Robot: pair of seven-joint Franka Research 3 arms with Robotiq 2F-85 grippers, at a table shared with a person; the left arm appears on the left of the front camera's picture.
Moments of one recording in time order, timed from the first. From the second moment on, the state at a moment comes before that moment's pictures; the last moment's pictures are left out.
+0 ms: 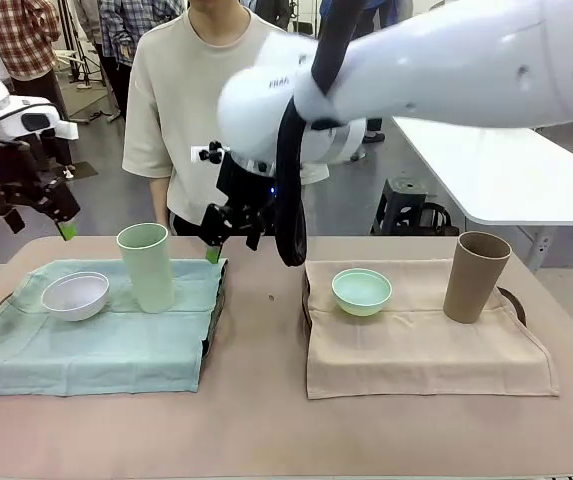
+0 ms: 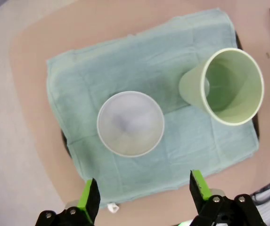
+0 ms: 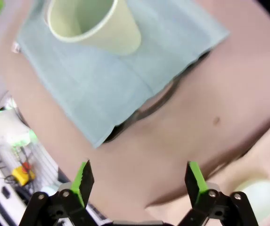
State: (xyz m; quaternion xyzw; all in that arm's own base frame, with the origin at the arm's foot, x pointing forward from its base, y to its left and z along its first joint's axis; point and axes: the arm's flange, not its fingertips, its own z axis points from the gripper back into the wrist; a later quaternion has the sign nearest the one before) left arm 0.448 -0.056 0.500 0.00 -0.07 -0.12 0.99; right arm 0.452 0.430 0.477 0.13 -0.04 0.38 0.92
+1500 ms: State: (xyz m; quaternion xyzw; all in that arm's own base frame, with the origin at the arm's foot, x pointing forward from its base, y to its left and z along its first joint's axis) left arm 0.452 -0.078 0.500 0.01 -0.07 -0.10 0.99; right arm 0.427 0.414 0.535 0.06 -0.05 0.26 0.96
